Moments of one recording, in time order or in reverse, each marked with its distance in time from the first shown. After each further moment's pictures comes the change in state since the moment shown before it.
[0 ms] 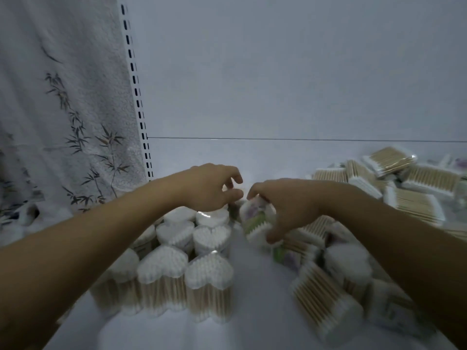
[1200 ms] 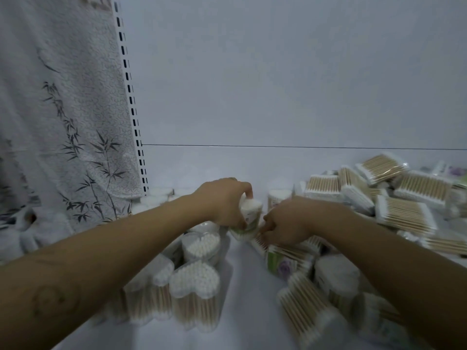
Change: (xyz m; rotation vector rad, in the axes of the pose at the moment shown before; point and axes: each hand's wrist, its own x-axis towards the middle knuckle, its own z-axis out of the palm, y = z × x) left_hand 0.041 0.028 0.023 0.140 0.087 -0.037; right_hand 0.015 0.036 0.023 -0.203 -0.162 0.104
